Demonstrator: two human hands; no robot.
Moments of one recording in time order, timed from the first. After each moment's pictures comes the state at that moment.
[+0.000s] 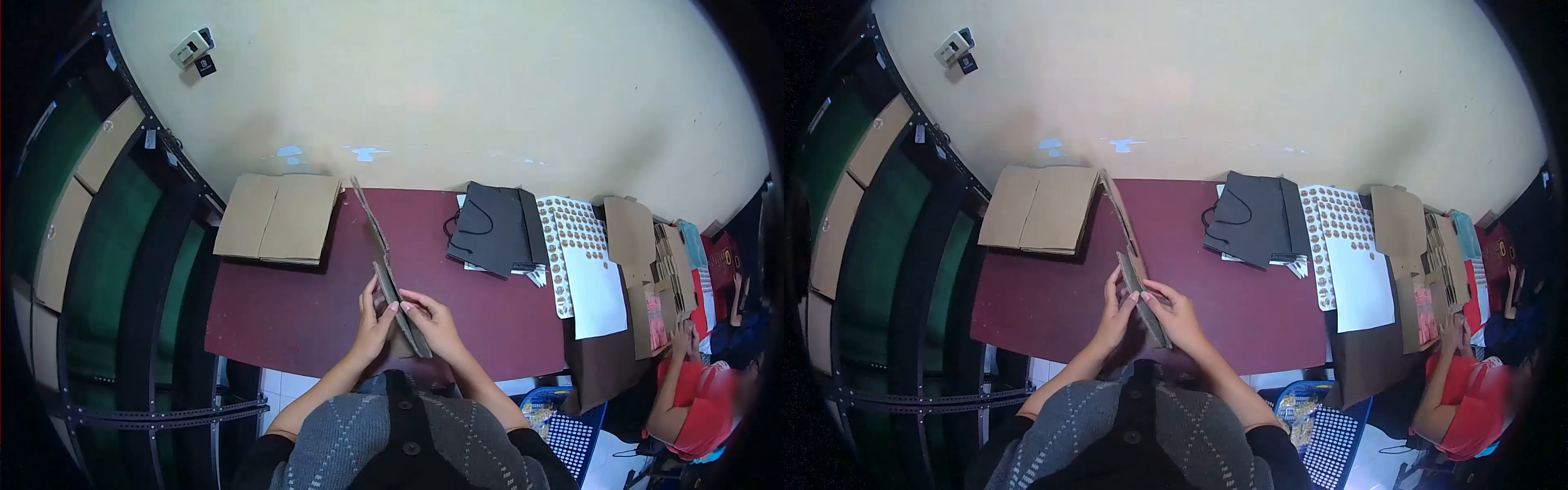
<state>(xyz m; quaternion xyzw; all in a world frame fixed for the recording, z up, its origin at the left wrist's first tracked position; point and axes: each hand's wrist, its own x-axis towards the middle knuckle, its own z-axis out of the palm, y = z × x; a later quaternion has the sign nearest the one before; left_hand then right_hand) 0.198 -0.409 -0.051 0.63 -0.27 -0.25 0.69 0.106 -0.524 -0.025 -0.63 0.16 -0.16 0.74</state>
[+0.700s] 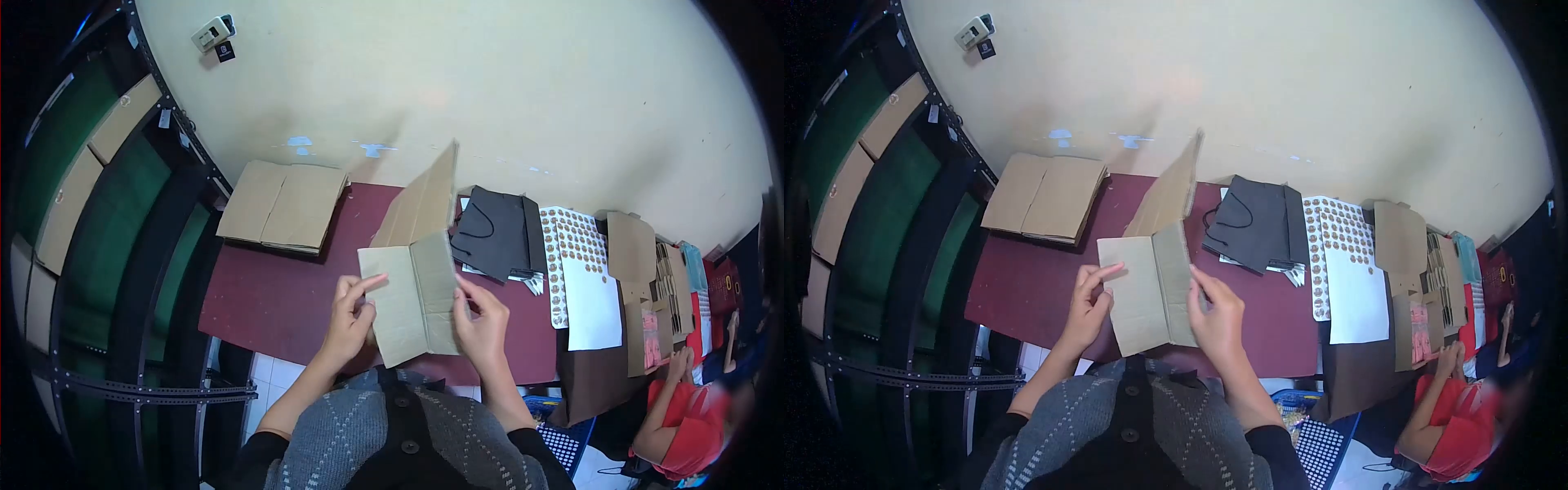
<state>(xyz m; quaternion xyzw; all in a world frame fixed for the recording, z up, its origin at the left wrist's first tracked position) 0.197 -0.379 0.010 0.71 -0.36 -0.20 0.57 0.058 -0.554 0.051 -0.79 0.24 -0.37 0.42</state>
